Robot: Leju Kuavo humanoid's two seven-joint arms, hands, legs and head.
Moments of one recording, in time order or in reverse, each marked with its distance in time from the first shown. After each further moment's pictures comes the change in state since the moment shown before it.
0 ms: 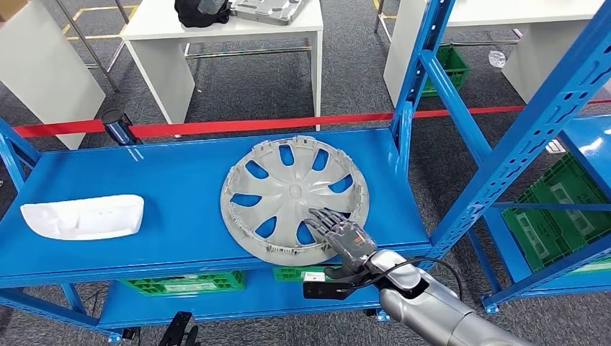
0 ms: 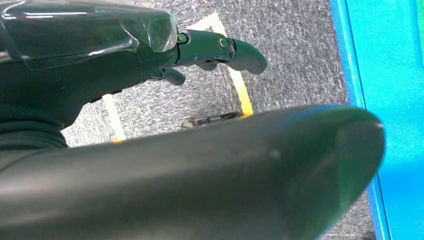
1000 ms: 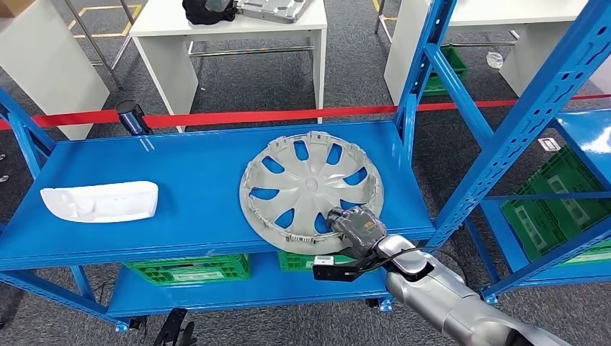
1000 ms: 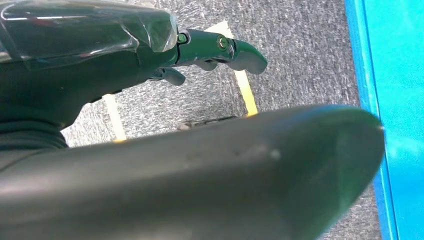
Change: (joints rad) left arm -0.011 0.013 -0.003 0.001 0.031 -0.001 -0.019; right arm -0.088 0.034 0.008 0.189 0.059 -0.052 -0.028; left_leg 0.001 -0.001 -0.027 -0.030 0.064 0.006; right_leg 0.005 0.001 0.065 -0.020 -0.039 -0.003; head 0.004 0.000
